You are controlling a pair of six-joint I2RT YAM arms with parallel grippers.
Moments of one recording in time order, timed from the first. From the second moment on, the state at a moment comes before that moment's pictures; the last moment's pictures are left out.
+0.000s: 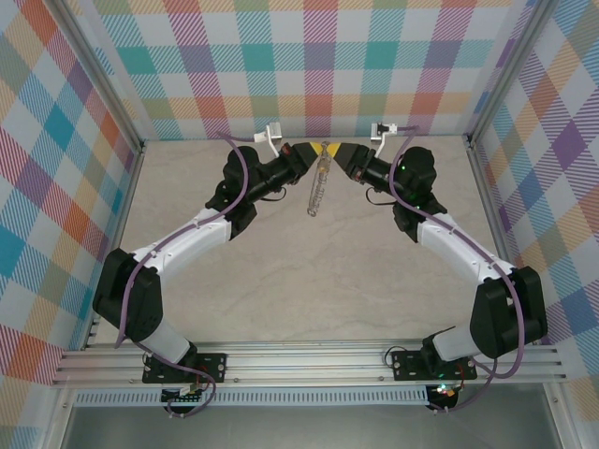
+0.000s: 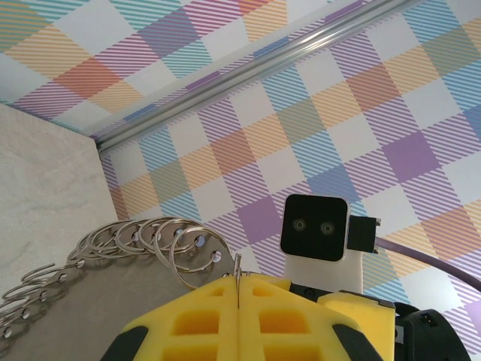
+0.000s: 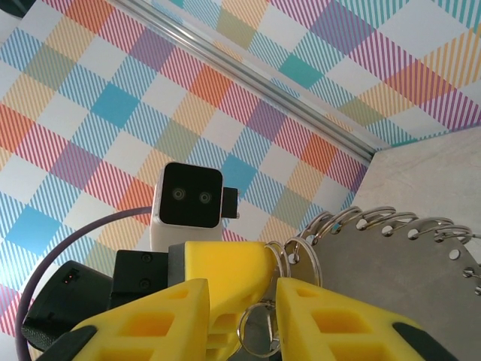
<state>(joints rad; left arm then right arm) -0.58 1.57 1.21 0.46 0.37 -1.16 0.37 1.42 1.04 0.54 -0.66 1.09</state>
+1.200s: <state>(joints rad) -0.58 1.55 1.17 0.45 0.38 -1.04 0.37 1.39 1.06 0.49 -0.65 1.04</state>
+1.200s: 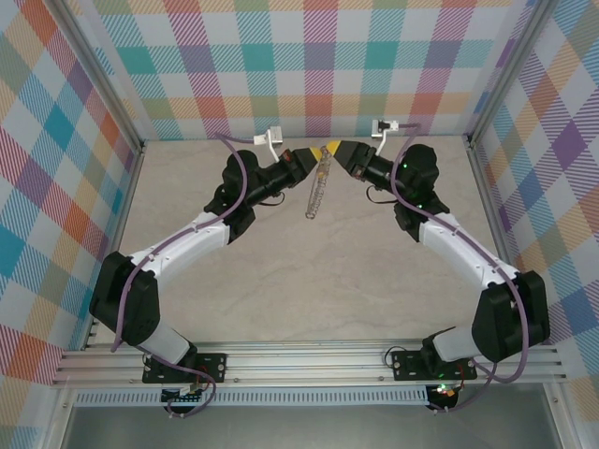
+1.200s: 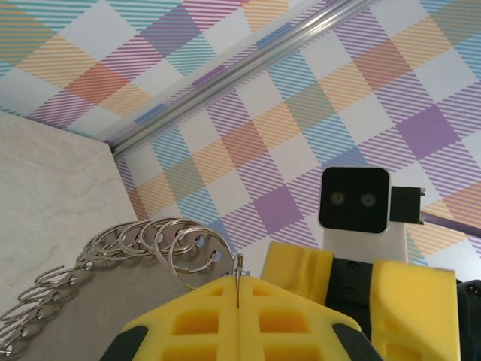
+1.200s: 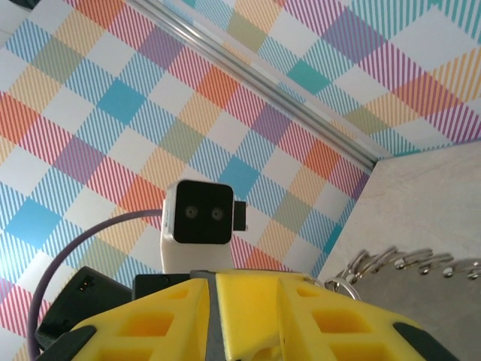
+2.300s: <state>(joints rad) -0.58 1.55 1.17 0.48 0.40 -1.02 0.38 1.43 1.03 0.53 -0.68 1.07</state>
